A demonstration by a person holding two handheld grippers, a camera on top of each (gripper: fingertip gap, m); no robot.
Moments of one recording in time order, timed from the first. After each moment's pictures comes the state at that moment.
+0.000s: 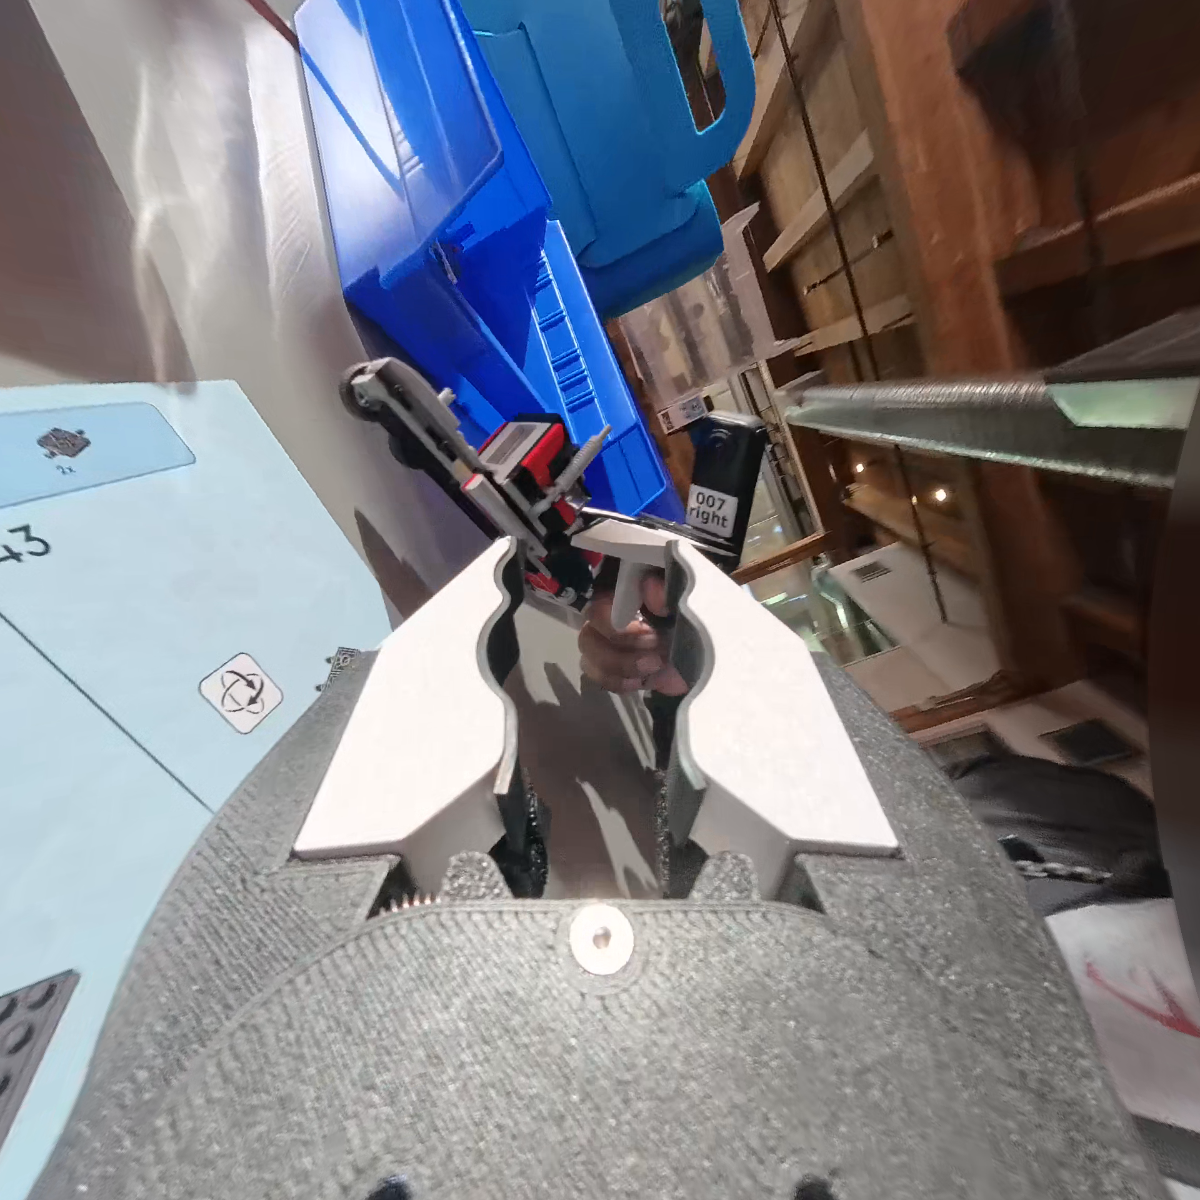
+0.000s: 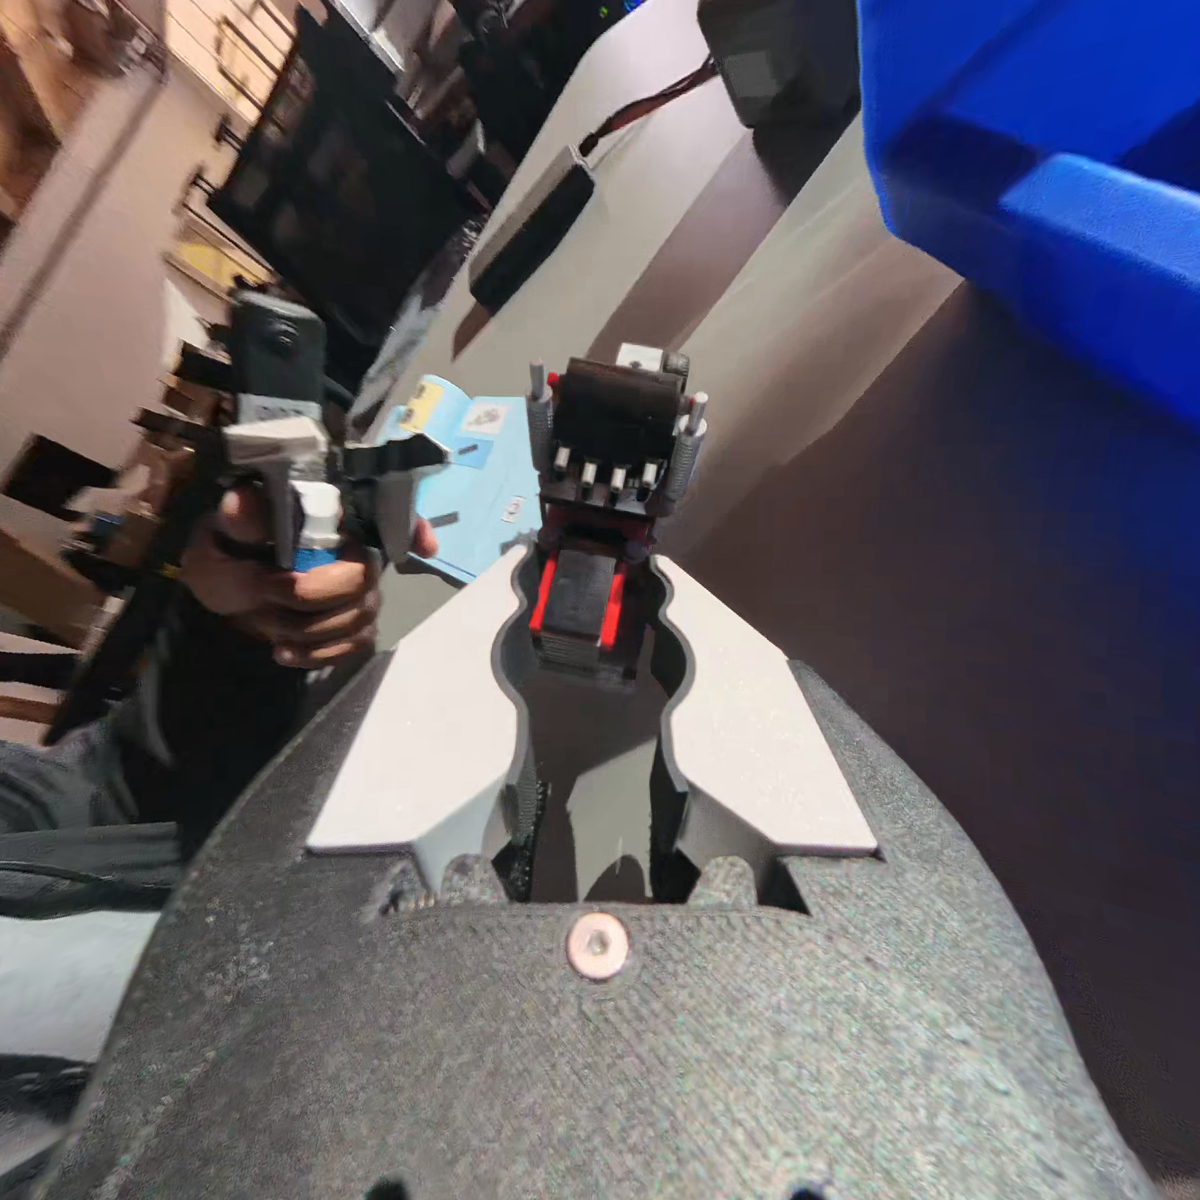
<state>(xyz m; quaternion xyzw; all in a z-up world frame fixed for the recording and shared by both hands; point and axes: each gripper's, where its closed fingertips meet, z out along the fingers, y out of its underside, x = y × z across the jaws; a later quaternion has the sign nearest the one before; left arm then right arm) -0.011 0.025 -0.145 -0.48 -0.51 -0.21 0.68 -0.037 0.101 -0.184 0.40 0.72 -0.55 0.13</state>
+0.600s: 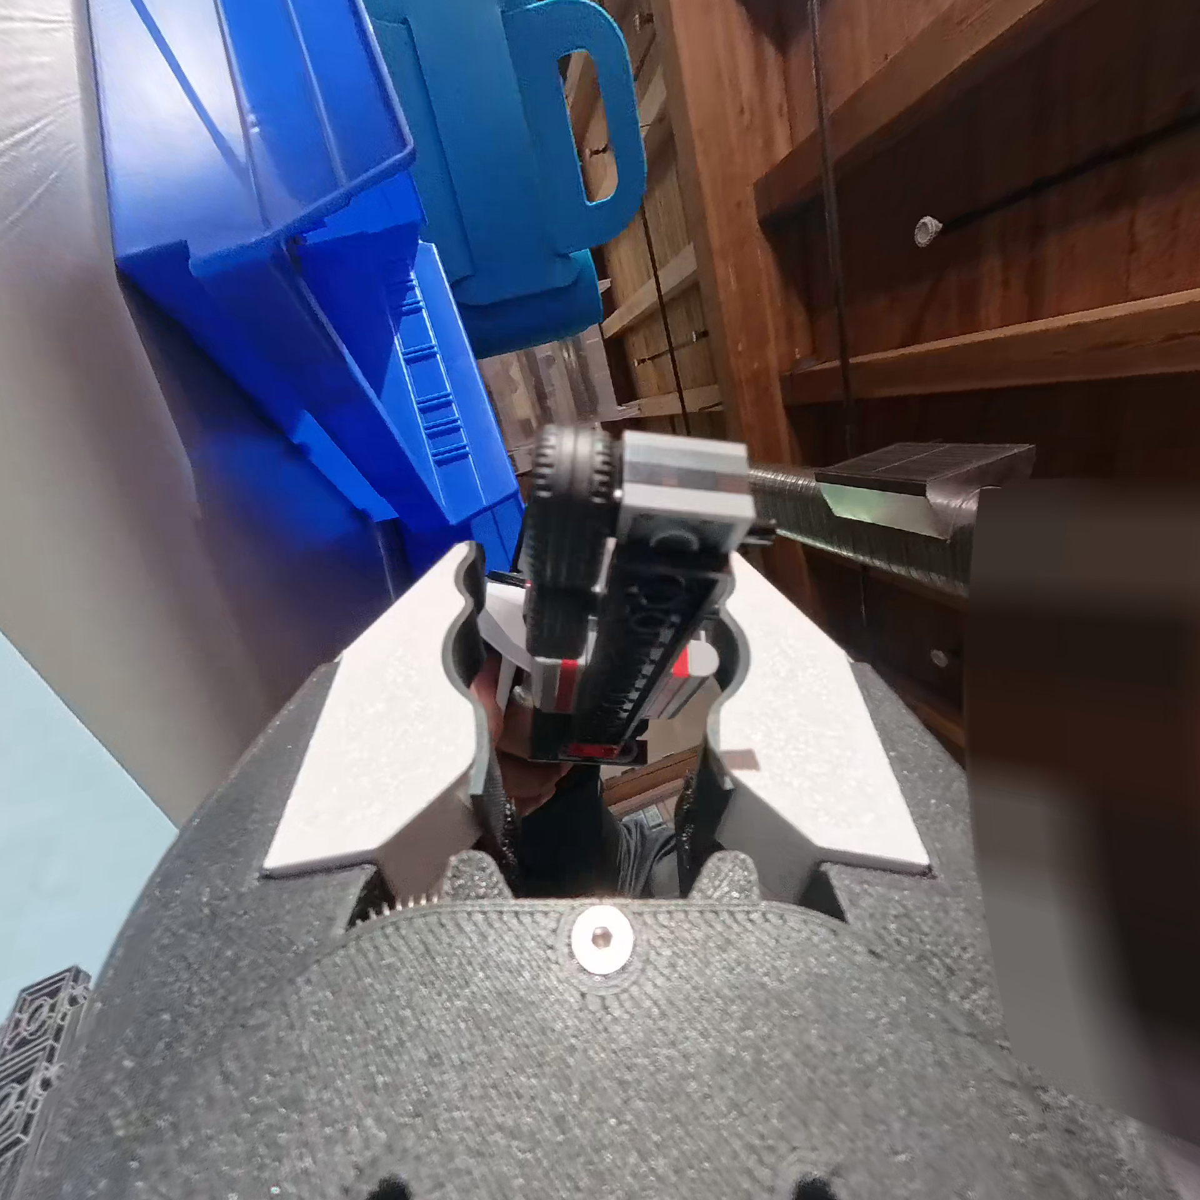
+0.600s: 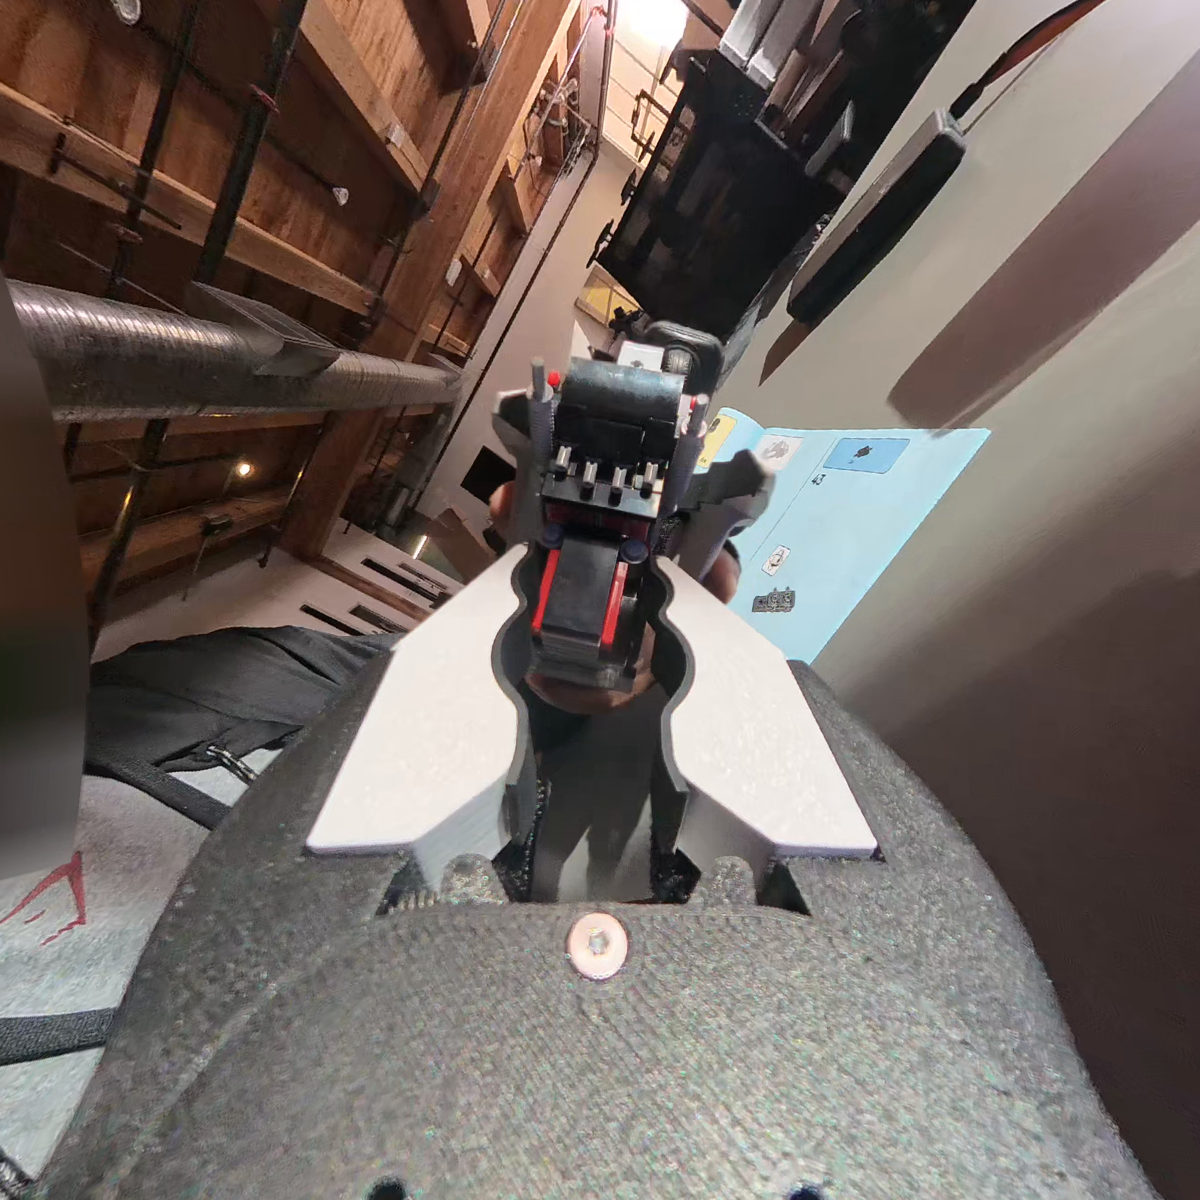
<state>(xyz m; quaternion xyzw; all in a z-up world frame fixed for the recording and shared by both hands) -0.050 0.077 -0.116 -0.37 -0.48 -0.33 0.73 -0.014 0.066 -0.128 0.30 0.61 -0.63 0.38</state>
